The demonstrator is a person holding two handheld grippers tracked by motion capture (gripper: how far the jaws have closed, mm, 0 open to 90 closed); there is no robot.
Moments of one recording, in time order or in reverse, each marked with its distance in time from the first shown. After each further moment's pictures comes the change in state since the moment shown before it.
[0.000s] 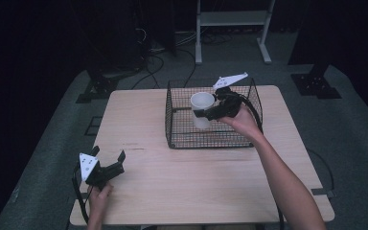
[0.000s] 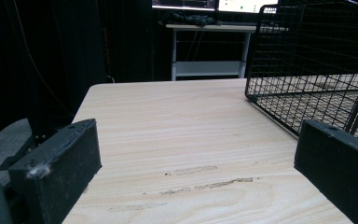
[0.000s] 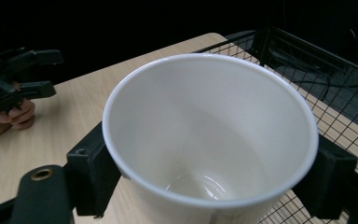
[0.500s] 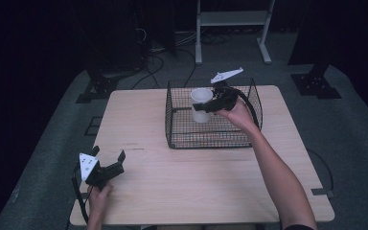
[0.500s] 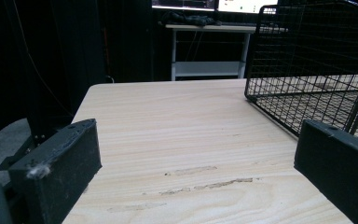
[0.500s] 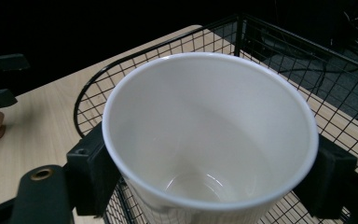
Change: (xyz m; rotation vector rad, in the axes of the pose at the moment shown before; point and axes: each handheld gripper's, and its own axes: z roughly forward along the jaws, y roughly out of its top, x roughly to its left) left arm 0.000 0.000 0.000 -0.002 -0.001 -0.002; right arm -0.034 -0.001 0.025 0.031 -0.013 0.063
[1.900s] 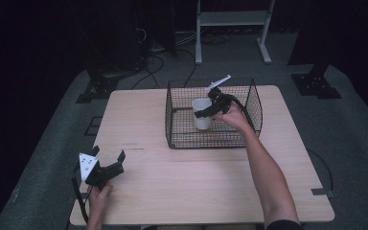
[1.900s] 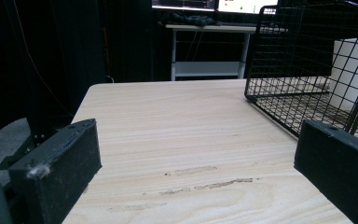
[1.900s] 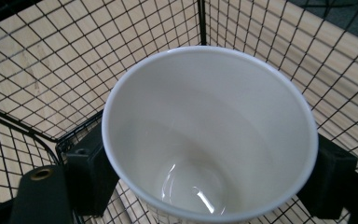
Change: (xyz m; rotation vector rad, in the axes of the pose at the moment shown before) left arm 0.000 0.000 0.000 -0.001 -0.001 -0.004; right arm -0.039 -0.032 0.055 0.207 -0.038 0.065
